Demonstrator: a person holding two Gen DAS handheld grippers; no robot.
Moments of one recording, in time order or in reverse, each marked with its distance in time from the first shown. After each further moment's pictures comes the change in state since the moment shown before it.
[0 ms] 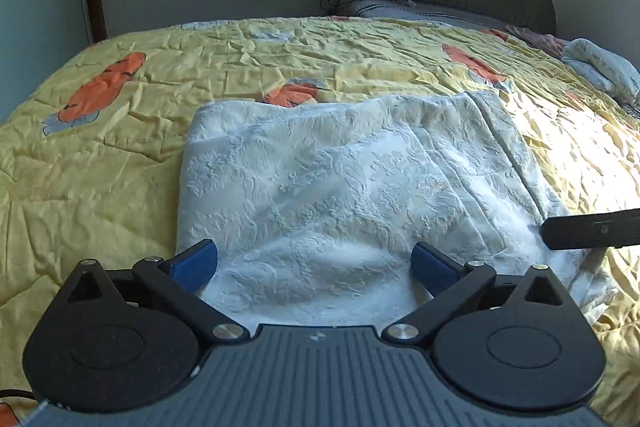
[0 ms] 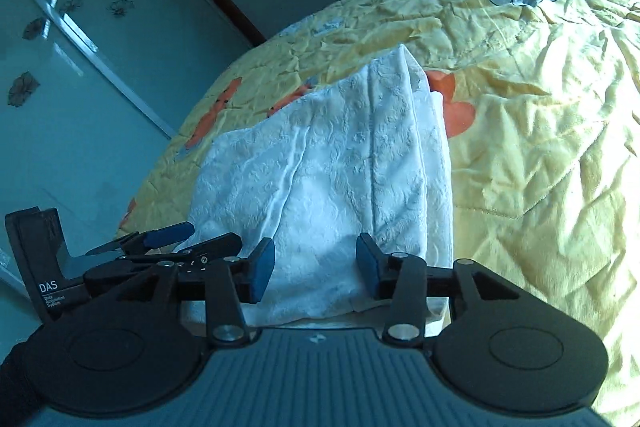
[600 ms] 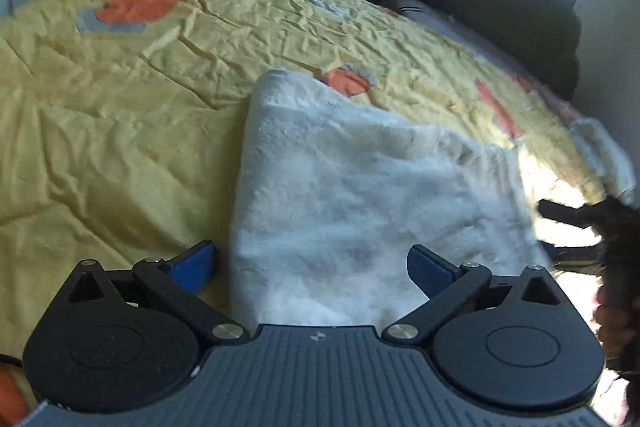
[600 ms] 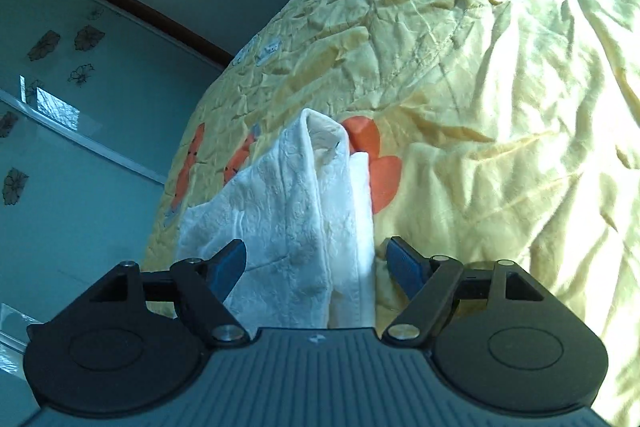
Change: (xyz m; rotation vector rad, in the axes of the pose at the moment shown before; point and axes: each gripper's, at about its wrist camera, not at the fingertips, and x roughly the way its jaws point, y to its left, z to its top) left arm -0.004 0.076 0.013 -0.408 0.136 -0.203; right arm 0.030 -0.074 0.071 0.306 0.065 0.079
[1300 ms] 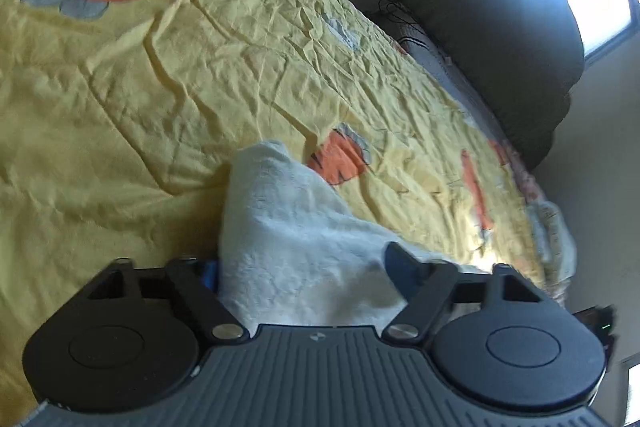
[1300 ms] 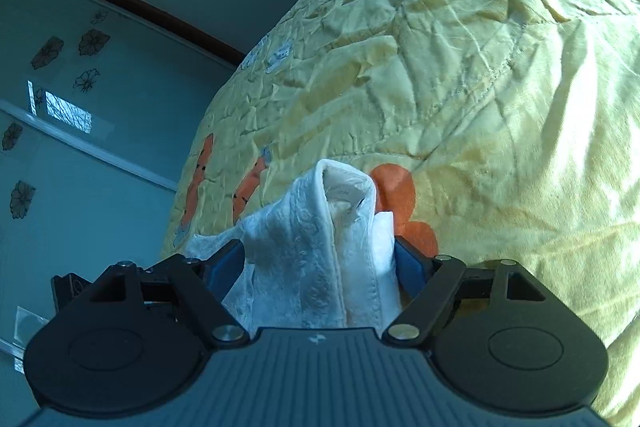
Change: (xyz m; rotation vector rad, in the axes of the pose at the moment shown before) left arm 0.057 0.018 0.077 -0.155 0.009 -0.045; right arm 0.039 0.020 0.034 -0.098 0.030 -0.088
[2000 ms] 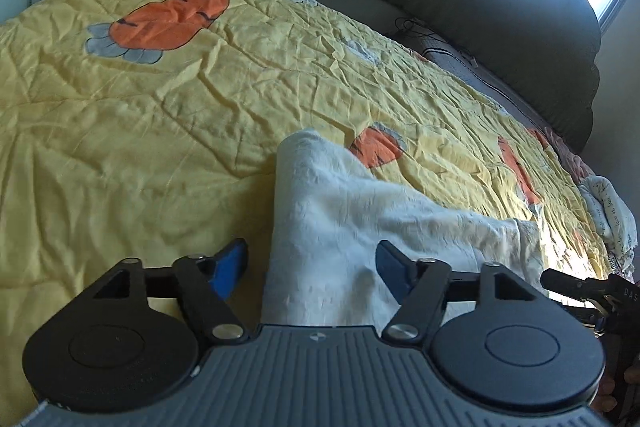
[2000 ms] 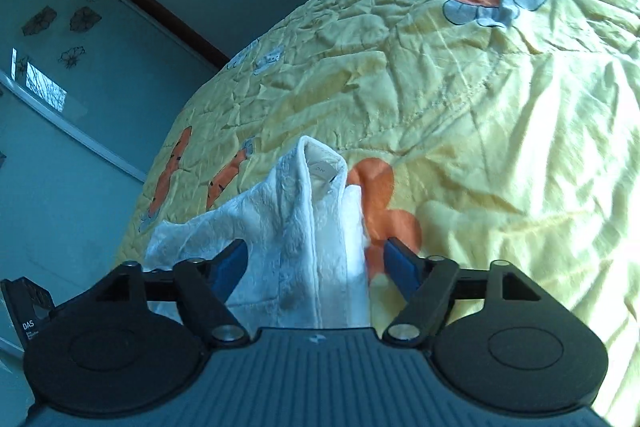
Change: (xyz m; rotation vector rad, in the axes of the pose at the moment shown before) left arm -0.047 -0.001 -0.047 0.097 -0.099 0.115; right arm -0.040 -0.004 -0.035 -0.008 -0.064 0.002
